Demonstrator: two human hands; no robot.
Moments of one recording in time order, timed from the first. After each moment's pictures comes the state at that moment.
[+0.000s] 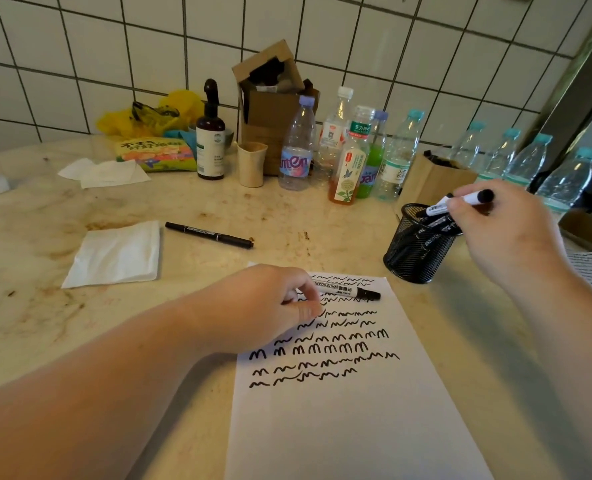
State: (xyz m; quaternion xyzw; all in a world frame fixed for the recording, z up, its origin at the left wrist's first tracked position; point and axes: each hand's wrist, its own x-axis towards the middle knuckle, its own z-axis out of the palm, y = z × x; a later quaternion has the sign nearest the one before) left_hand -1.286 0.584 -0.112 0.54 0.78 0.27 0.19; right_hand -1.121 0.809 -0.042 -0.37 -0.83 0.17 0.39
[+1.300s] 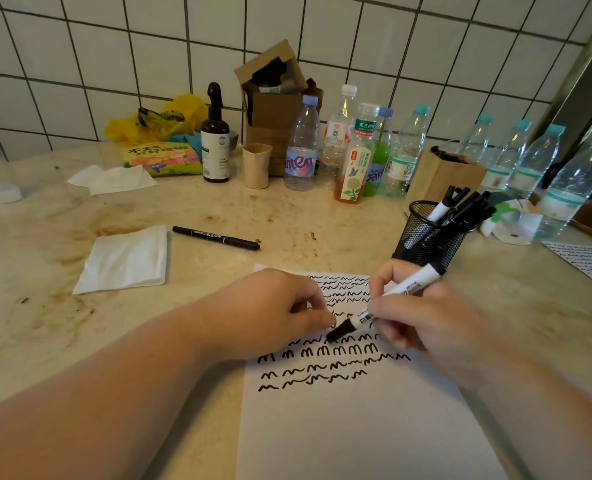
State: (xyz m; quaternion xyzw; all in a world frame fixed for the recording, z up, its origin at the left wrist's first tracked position) left_hand -1.286 0.584 -0.114 0.55 0.78 0.25 0.16; right_hand -1.124 0.735 -0.102 -0.20 -0.77 0.58 0.16
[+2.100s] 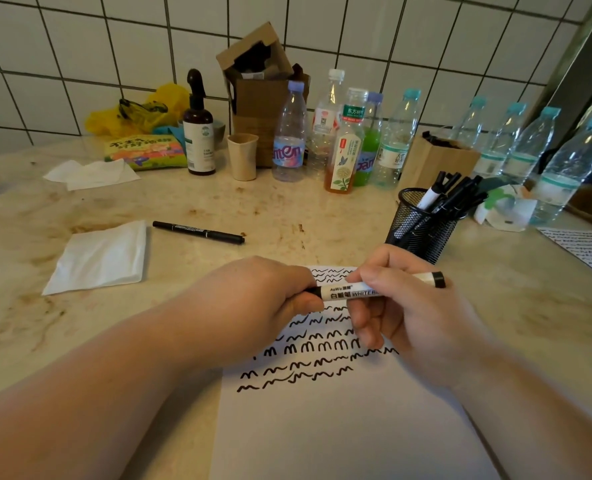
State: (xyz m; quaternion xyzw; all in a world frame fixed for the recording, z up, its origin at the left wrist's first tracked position) left_hand -1.274 0.583 -0.101 0.61 0.77 0.18 0.04; right_hand -1.126 0.729 -0.109 -0.09 -0.68 0.70 0.21
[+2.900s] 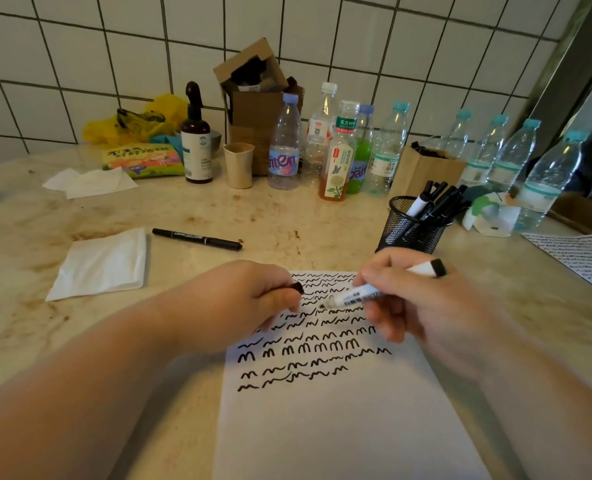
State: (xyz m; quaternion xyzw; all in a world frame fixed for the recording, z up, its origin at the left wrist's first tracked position) left_hand -1.289 0.577 -0.102 0.53 0.78 0.28 0.20; right_hand -1.113 0.730 -0.083 -0.15 -0.76 0.60 0.18
